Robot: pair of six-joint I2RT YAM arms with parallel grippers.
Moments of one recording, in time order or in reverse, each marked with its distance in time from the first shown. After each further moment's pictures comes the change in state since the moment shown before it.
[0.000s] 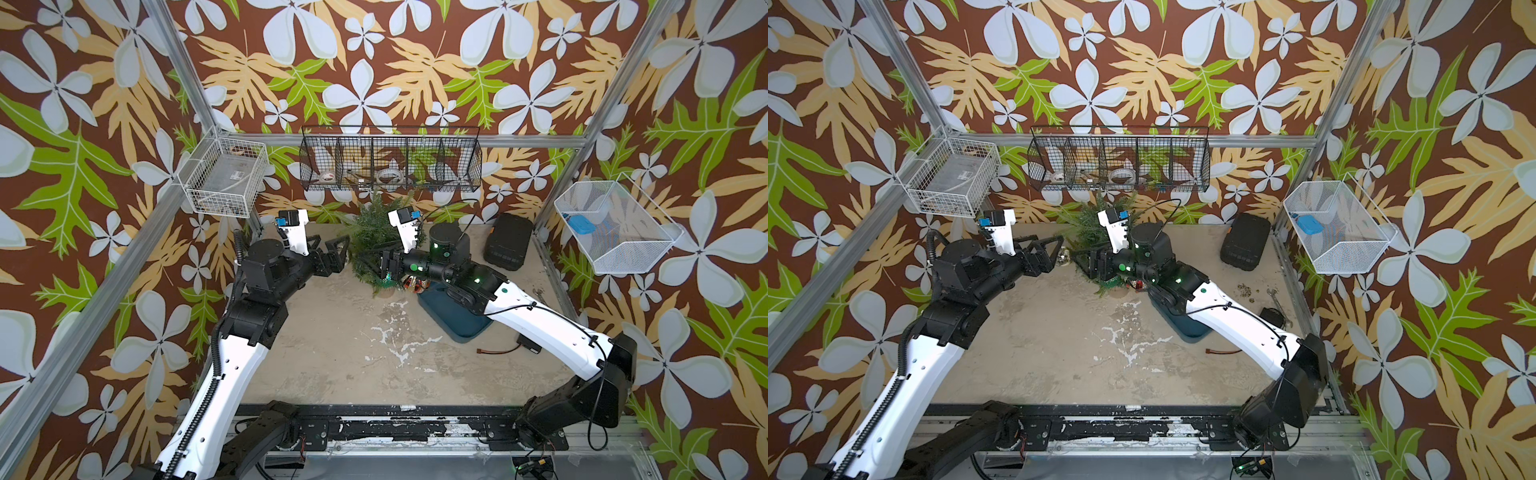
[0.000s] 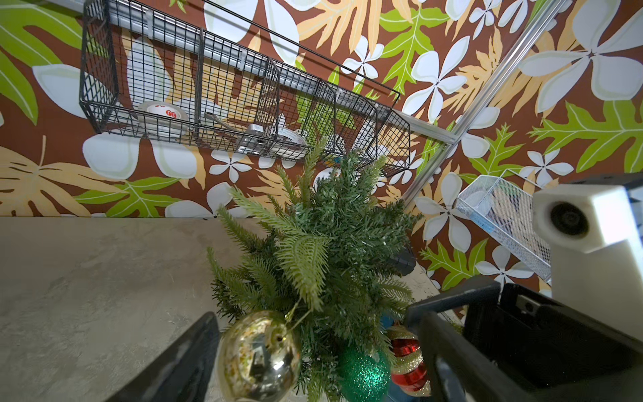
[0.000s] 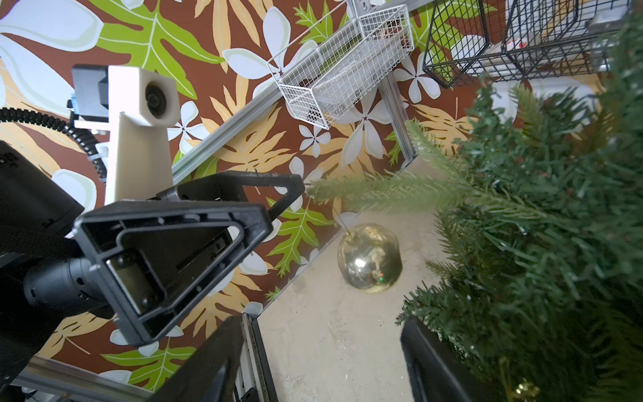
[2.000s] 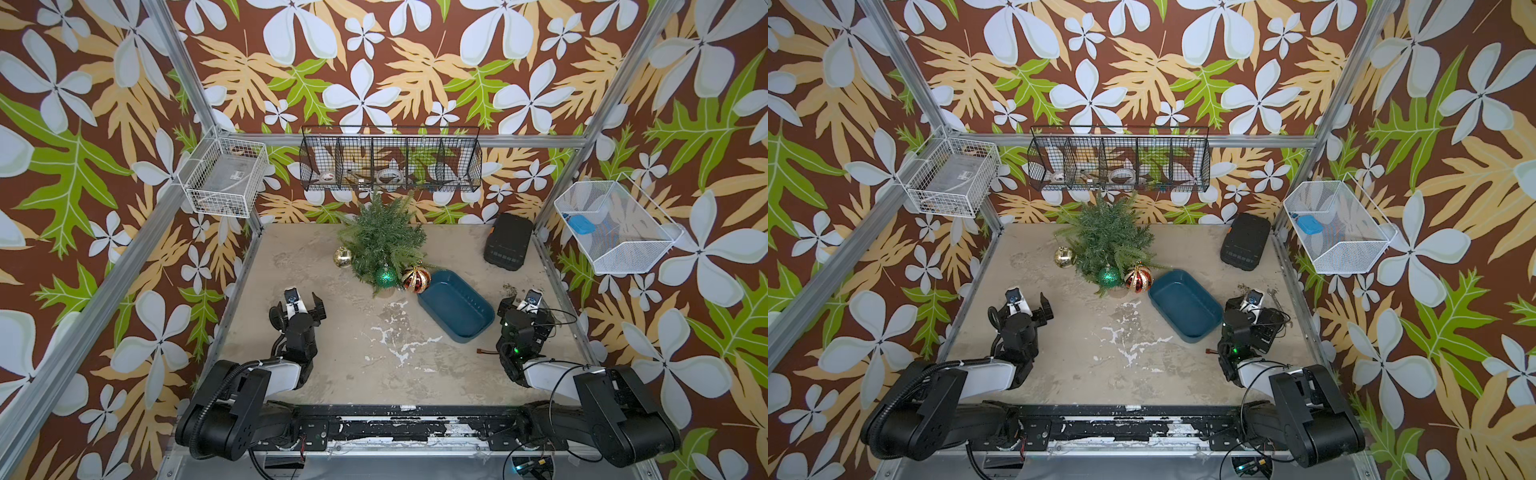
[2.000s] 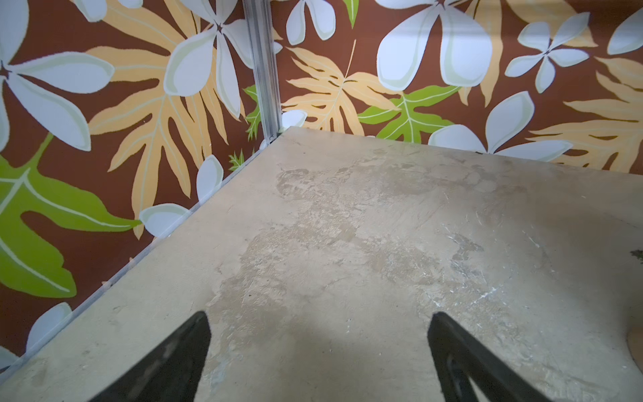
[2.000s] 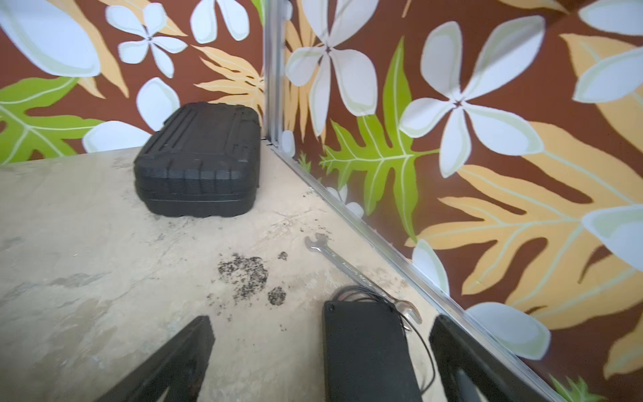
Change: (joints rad) left arm 0.014 0.364 -1.011 1.305 -0.815 0.272; right arm -0.595 -0.240 -1.291 0.963 1.164 -0.414
